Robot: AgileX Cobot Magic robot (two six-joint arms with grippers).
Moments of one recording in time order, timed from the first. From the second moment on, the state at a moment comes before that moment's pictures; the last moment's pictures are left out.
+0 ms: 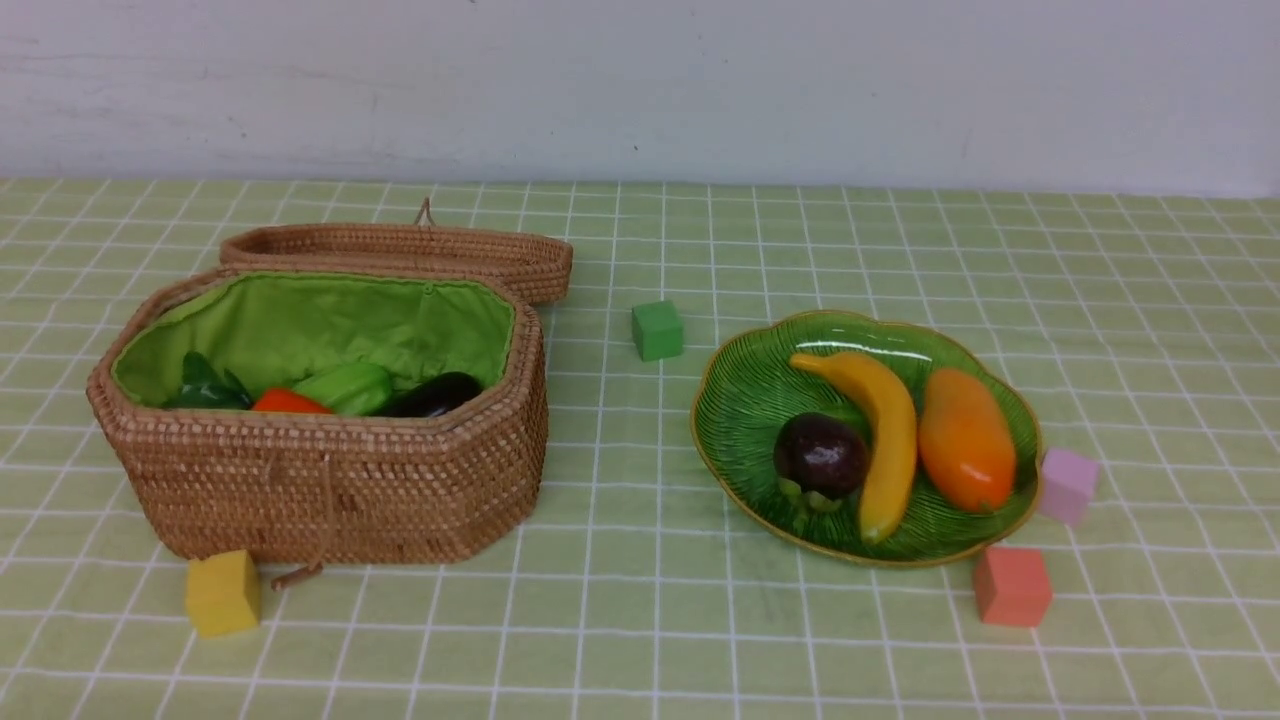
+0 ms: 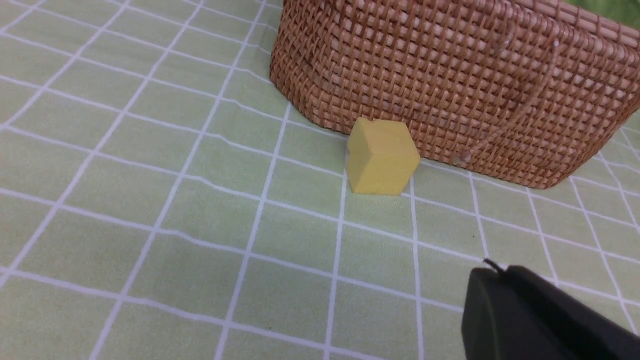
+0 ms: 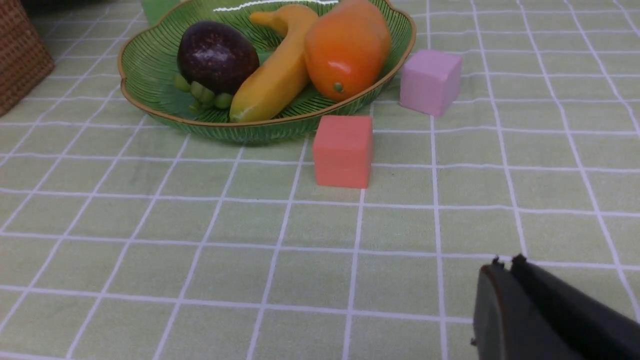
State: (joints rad) right arm -0.01 -0.01 0.01 0.33 0.44 -0.20; left arm 0.04 -0.02 0.03 -0.17 0.39 -0.15
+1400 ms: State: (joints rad) right arm -0.01 -0.01 0.01 0.33 0.44 -0.20; left arm 0.04 -0.02 0.03 -0.17 0.39 -0.15
